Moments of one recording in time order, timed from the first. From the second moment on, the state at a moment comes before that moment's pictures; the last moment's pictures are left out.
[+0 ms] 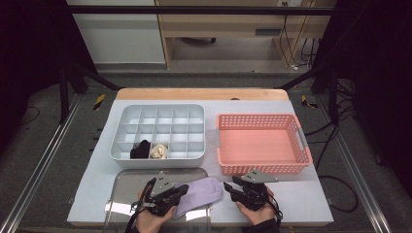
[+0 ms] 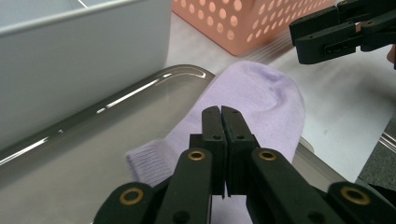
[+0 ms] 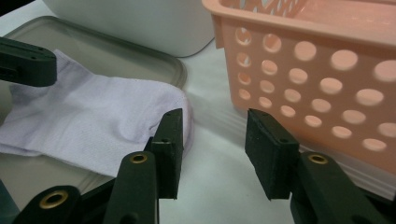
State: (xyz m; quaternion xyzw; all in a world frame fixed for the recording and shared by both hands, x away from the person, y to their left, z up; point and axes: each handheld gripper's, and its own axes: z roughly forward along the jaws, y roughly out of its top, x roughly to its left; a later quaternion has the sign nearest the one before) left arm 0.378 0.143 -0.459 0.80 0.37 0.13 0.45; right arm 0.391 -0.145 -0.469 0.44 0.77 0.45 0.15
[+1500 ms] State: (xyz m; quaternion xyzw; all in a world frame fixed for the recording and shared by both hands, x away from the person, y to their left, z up) left arm 0.380 0.128 -0.481 0.82 0.37 0.10 0.42; right arm 0.391 -0.110 -0.490 0.43 0.79 0.42 0.11
